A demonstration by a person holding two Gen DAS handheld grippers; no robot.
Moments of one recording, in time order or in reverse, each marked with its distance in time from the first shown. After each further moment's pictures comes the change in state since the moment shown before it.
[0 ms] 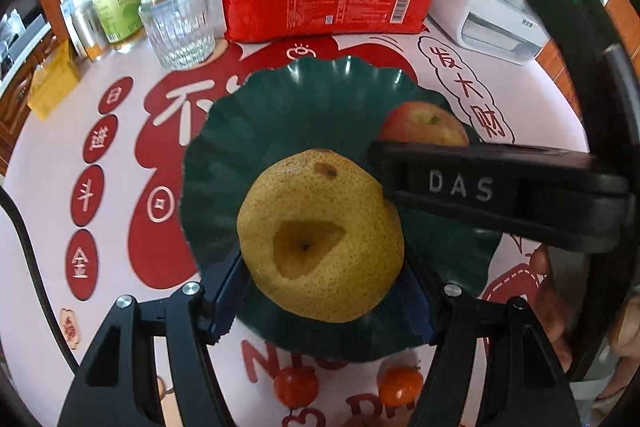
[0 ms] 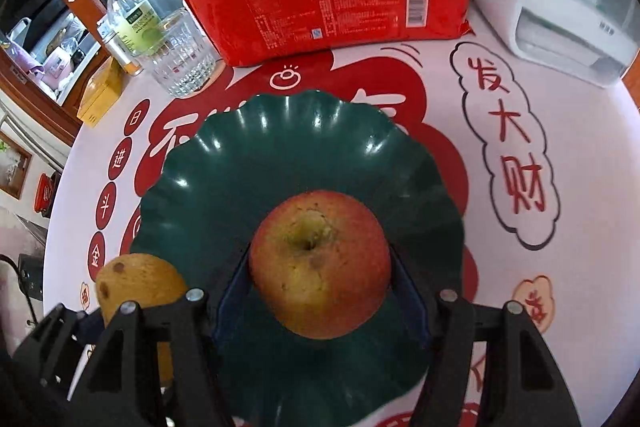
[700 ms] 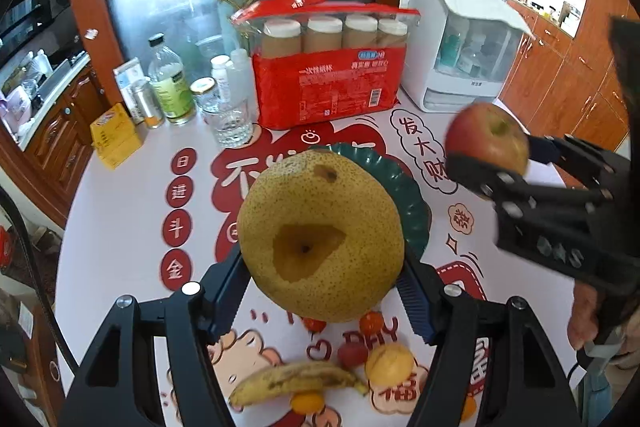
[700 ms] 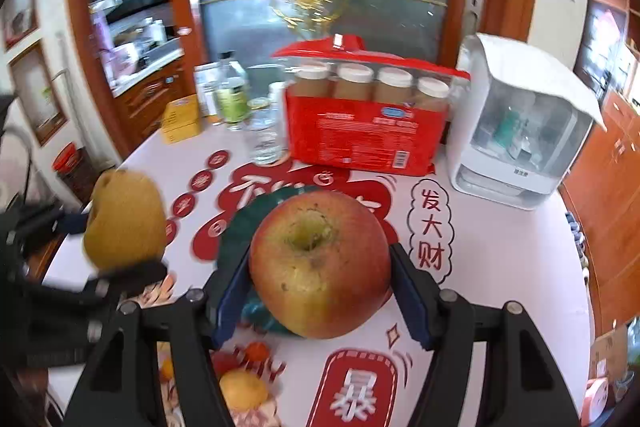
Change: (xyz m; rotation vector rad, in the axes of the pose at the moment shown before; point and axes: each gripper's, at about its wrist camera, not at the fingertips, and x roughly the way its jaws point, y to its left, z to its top) left arm -0.172 -0.011 0.000 0.050 -0.171 0.039; right arm -0.200 0.028 -0.041 -0.257 -0.334 -0.060
